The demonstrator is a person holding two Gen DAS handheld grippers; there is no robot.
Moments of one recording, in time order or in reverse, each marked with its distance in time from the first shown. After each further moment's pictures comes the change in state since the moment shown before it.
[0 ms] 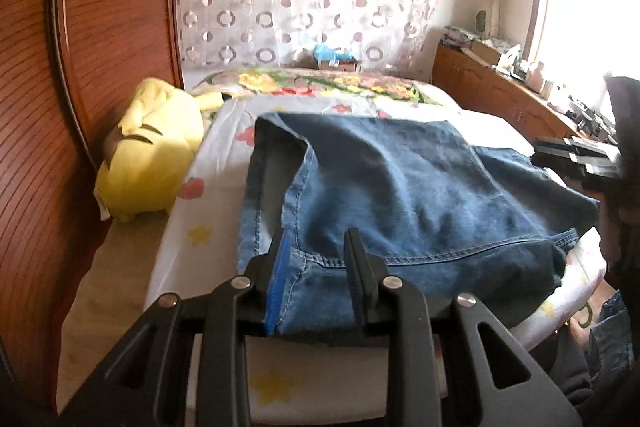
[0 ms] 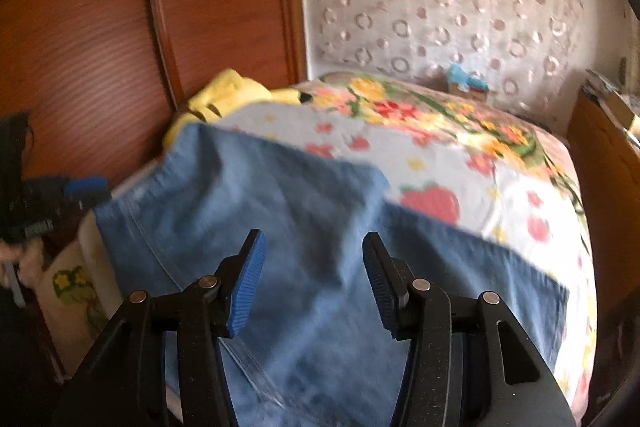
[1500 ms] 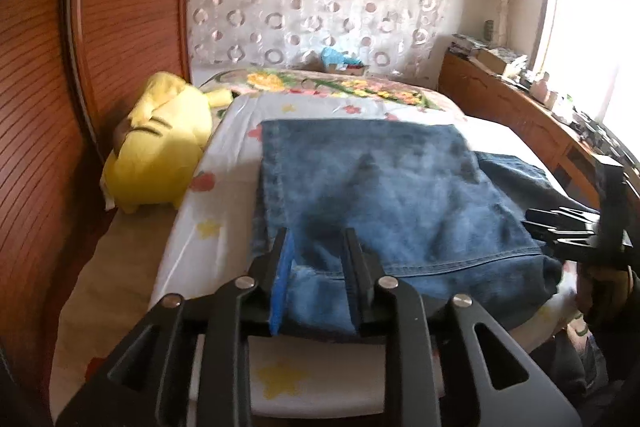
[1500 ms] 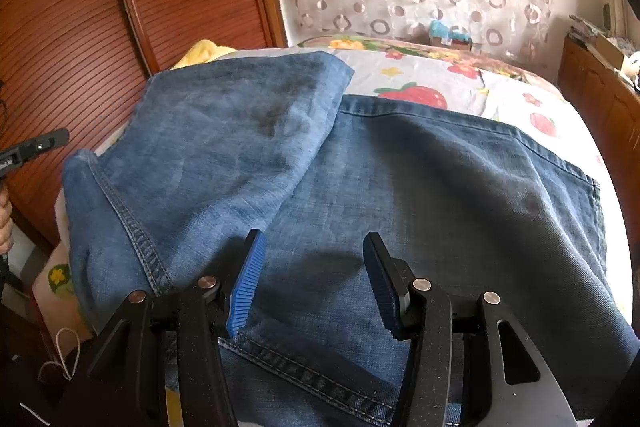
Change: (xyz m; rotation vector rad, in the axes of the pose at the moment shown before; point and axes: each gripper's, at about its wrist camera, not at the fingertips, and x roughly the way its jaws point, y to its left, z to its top) left arm -0.016 0.007 -0.006 -0.020 -0.046 -0.012; right arm 0.023 -0.019 -0.073 0.119 0.065 0.001
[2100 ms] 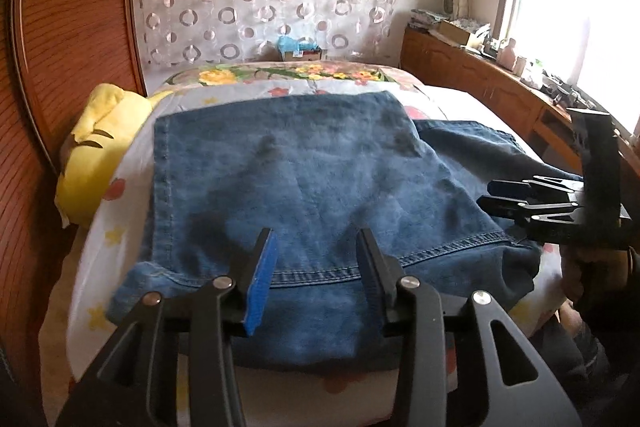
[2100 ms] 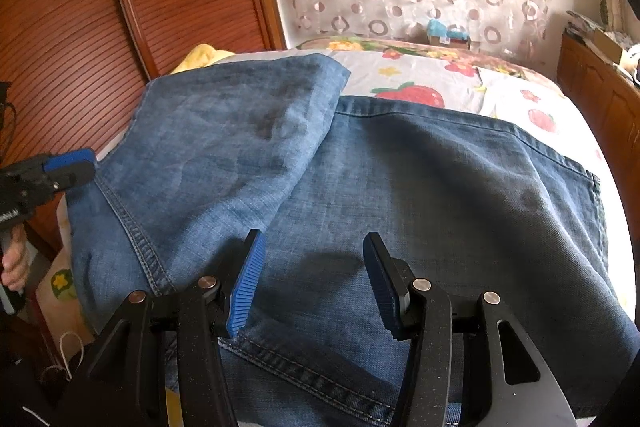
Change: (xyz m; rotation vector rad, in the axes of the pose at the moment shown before) left arm 0.039 -0.076 -0.008 0.096 0.067 -0.073; right arm 0.003 -0.002 0.002 0.019 -0.006 0.004
